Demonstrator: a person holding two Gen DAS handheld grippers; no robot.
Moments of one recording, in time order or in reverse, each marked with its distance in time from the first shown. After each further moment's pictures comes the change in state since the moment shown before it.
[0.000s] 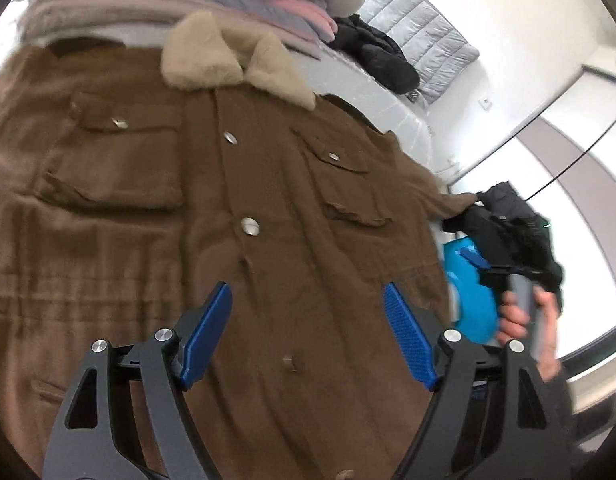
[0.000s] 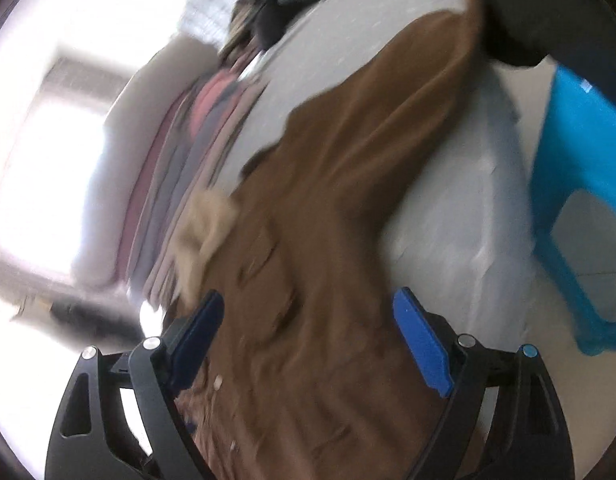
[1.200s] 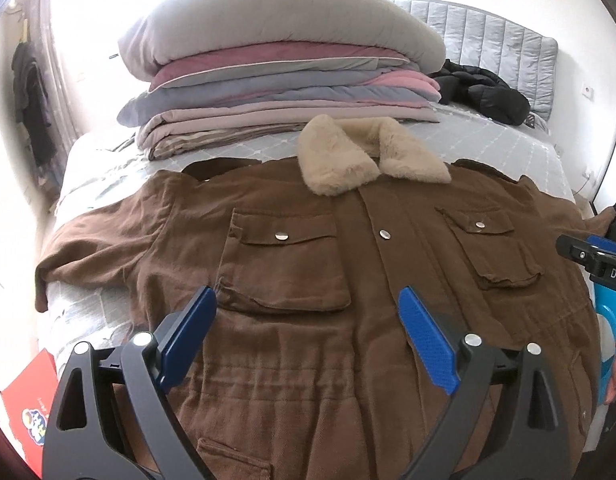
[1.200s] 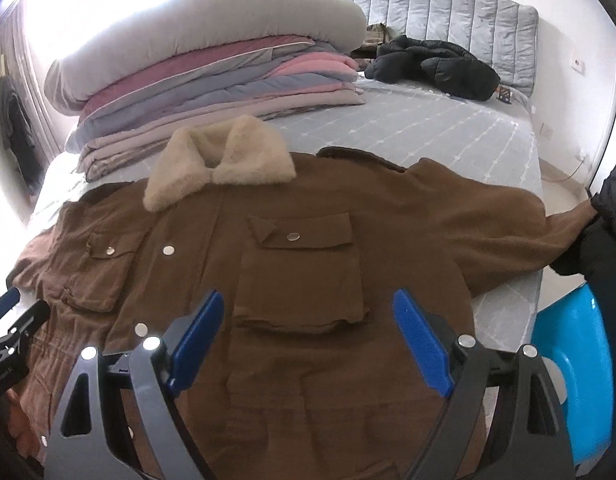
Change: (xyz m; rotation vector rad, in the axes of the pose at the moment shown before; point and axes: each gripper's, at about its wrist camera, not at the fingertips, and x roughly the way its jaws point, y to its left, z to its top) left arm -0.036 -0.013 0.011 0.166 -0.305 0.690; right arm 0.053 0.157 -0.113 -0.798 -0.115 -0.351
